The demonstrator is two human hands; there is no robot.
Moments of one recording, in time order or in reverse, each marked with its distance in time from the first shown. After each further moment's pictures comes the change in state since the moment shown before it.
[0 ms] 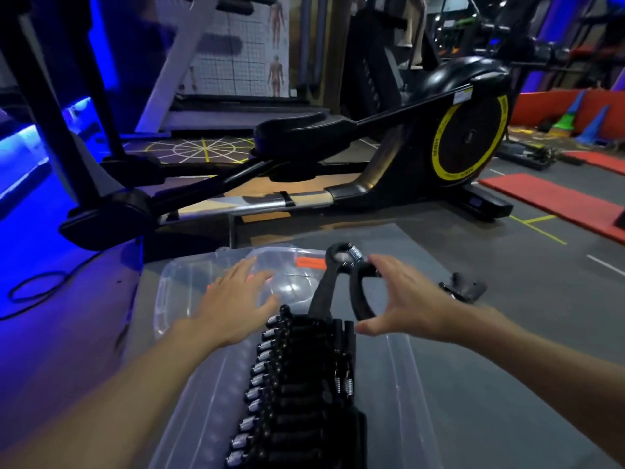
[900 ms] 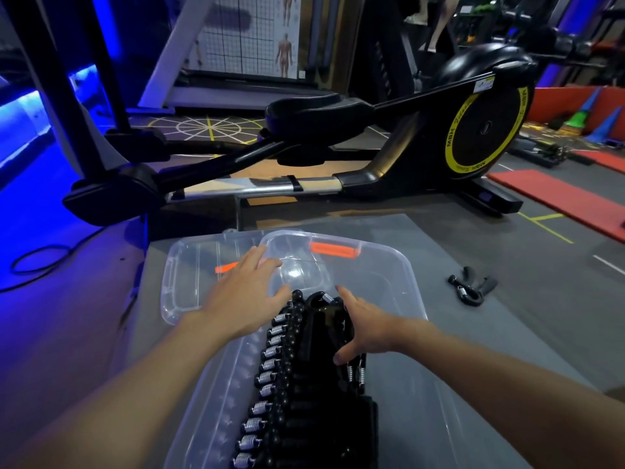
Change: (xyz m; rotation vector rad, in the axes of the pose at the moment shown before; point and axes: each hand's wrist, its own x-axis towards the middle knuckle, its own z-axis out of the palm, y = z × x) left_hand -0.014 -0.001 -0.003 -0.172 -0.019 -0.038; right_hand 0.049 0.007 0.110 0.091 -0.418 0.137
